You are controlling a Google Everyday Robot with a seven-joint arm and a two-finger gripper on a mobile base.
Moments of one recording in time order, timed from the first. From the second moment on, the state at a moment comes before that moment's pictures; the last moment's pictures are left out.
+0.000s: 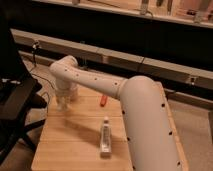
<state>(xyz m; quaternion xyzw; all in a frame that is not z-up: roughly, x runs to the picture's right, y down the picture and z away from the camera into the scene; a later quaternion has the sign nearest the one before) -0.240 0.068 0.829 -0.14 -0.35 -0.67 0.64</state>
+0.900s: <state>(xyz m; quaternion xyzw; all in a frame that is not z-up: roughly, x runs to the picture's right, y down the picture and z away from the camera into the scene) -0.208 0.035 0.776 -0.10 -0.34 -0.66 0.66</state>
